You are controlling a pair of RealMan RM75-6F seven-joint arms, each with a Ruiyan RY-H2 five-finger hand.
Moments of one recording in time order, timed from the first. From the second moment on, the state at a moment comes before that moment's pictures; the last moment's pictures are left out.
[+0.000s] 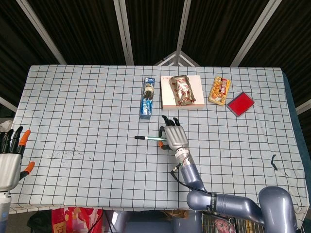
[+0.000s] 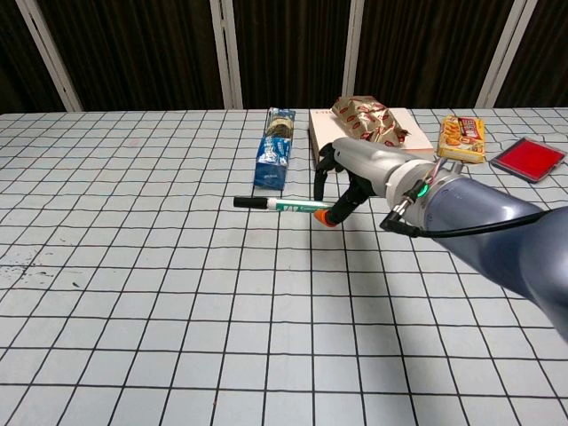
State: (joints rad) left arm -0.08 -1.19 -0.08 -1.72 1.55 1.59 0.45; right arm 0.84 -1.83 0.36 -1.45 -0.73 1.07 -0.58
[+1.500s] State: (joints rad) left arm -0.32 -1.67 -0.14 -1.59 1.76 1.50 0.48; right arm 0.83 -1.66 0.32 -2.10 -0.74 1.40 -0.81
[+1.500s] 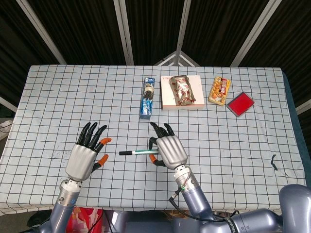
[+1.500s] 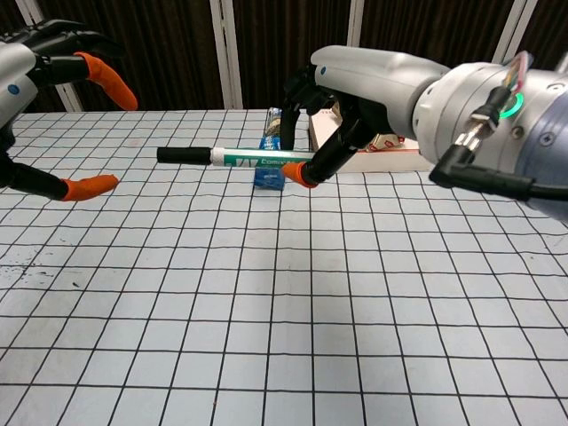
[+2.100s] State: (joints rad) left arm -0.37 -1.77 -0.13 -1.51 1.80 1.51 0.46; right arm 0.86 -1.67 0.33 -2.09 -0.71 1.40 -0.80
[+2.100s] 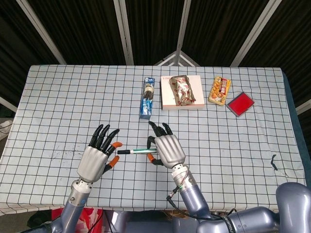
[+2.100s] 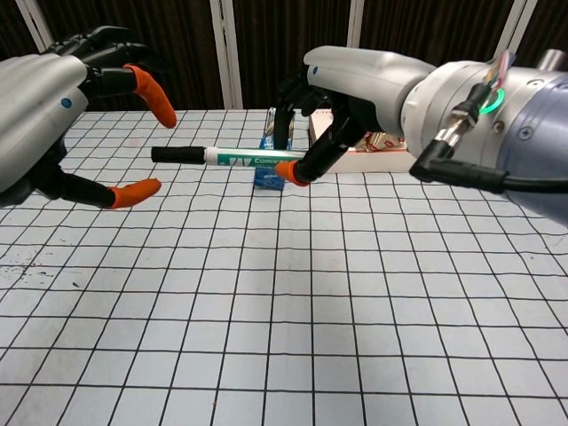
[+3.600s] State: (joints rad) left arm -0.43 -1.85 -0.14 -1.42 1.80 1.55 0.44; right arm 0.84 -1.62 0.30 -2.10 -0.72 1.39 -0.72
